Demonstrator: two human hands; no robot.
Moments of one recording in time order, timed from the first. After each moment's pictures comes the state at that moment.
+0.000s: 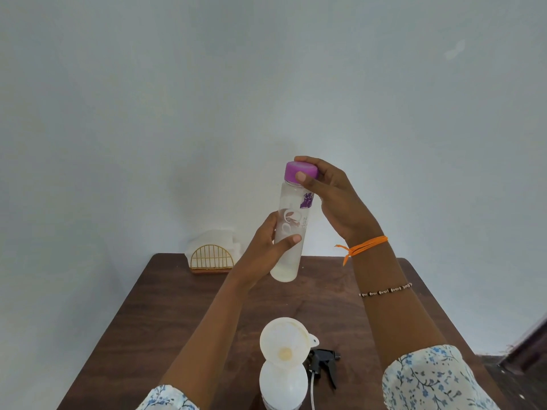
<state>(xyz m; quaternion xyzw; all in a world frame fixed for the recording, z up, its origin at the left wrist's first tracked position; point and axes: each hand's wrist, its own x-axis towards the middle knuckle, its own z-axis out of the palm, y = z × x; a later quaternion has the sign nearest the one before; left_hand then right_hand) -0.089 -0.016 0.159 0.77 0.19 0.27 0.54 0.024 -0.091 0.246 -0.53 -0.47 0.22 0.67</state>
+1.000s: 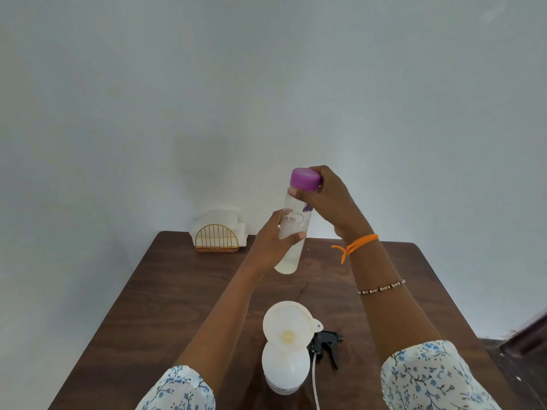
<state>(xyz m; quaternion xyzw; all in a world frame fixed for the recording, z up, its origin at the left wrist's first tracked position) -0.074 -0.007 0.125 0.77 0.28 0.25 0.51 0.032 -0.072 0.203 -0.70 -0.42 0.16 0.55</state>
